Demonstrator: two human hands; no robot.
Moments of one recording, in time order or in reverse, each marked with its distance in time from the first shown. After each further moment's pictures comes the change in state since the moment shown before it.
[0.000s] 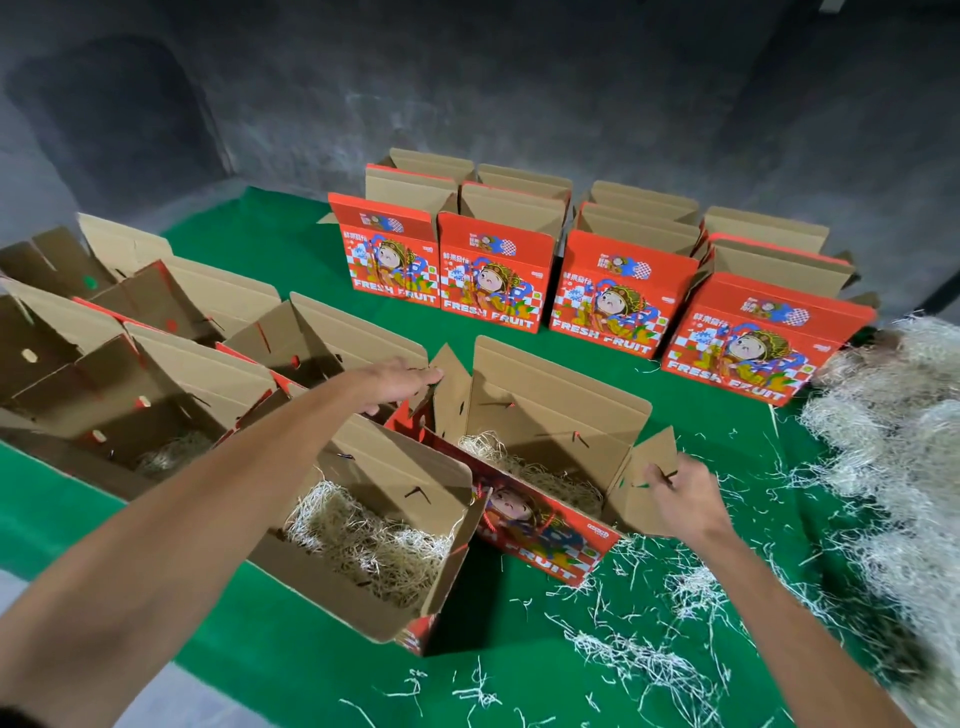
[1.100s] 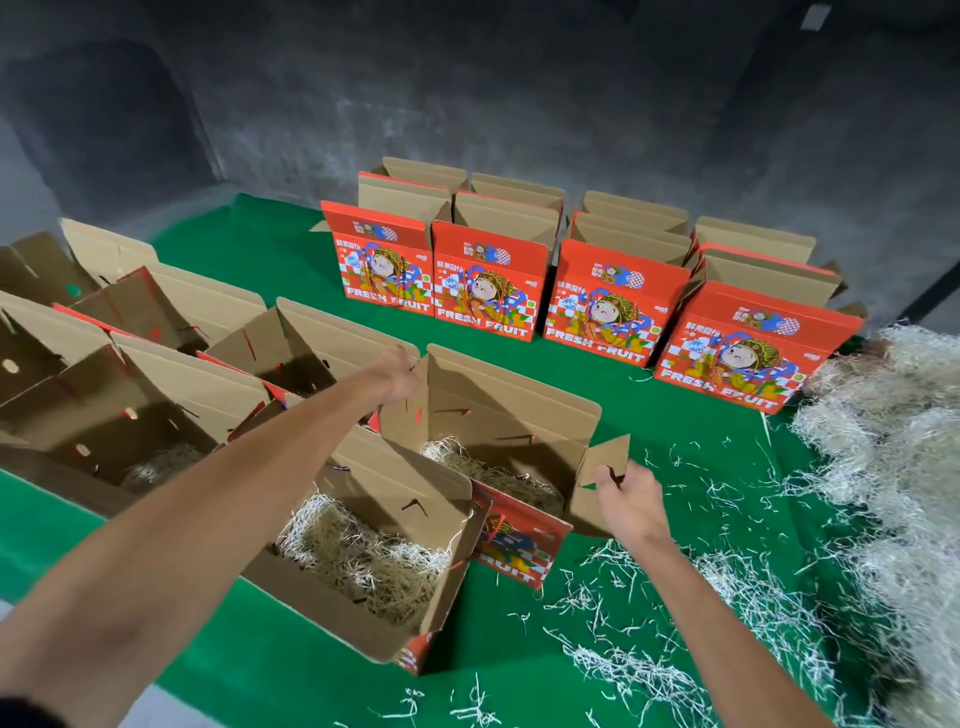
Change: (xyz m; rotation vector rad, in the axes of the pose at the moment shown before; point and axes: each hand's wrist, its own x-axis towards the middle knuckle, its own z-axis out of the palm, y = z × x) left_hand 0.031 0.010 -0.004 0.113 0.231 0.108; right_hand -0.021 -0.052 0.045 0.165 0.031 -0.009
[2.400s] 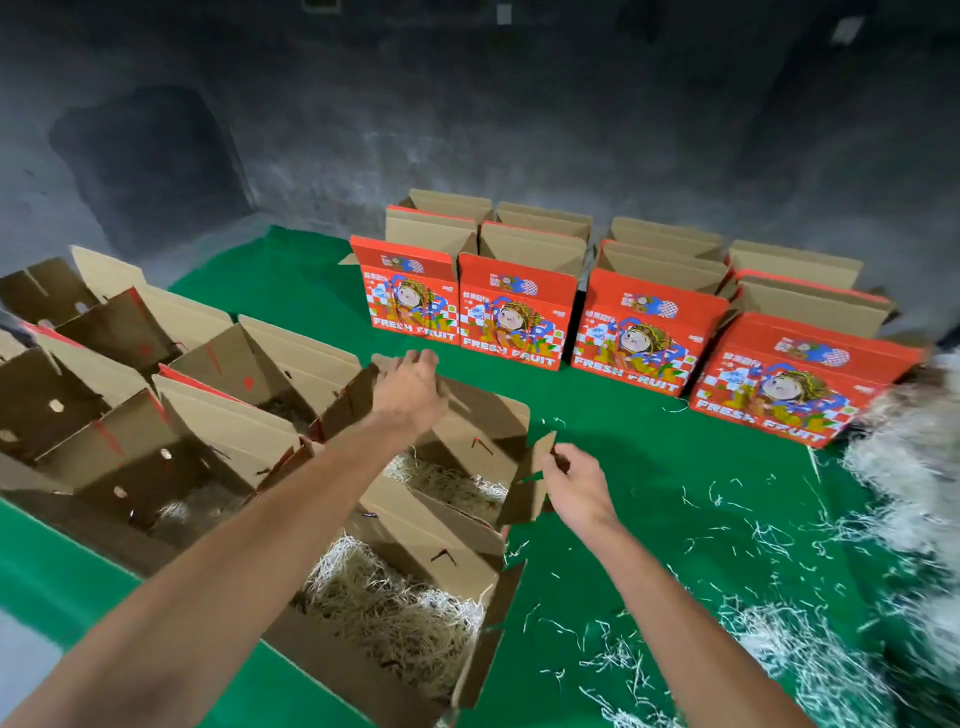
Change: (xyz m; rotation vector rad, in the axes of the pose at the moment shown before) left_hand 0.019 -0.010 -0.015 0.251 0.463 0.218; right_hand 0.032 -0.089 0.077 0.242 -0.195 -0.053
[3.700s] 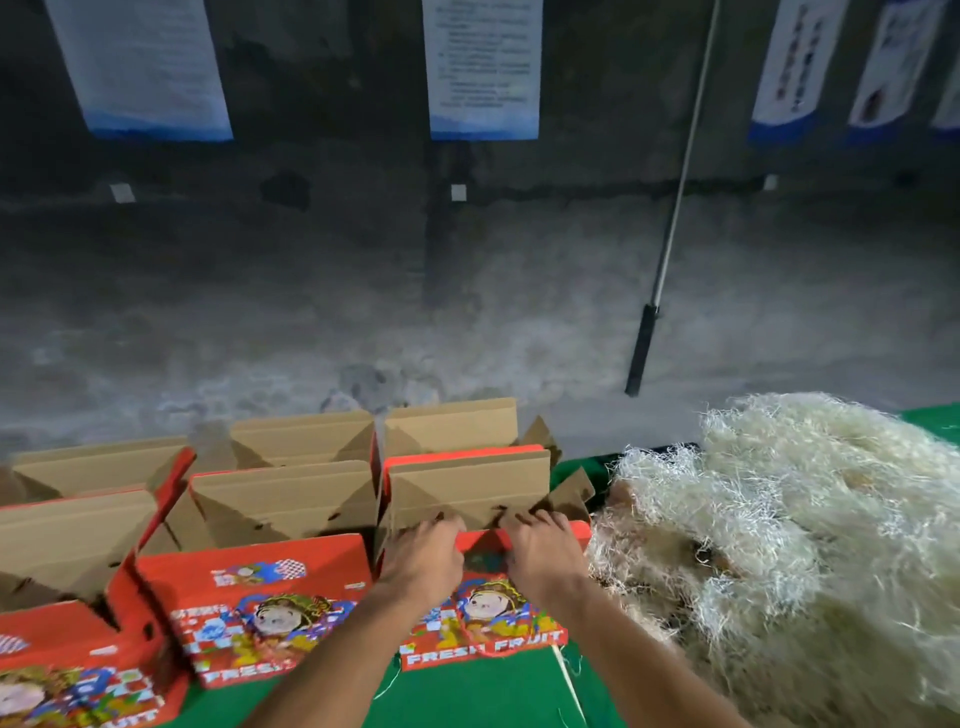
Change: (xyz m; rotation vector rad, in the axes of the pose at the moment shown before) left_hand 0.225 0.540 0.241 -0.008 -0.257 0.631; right_hand 0.318 0.115 -0.458 -1.067 0.273 0.001
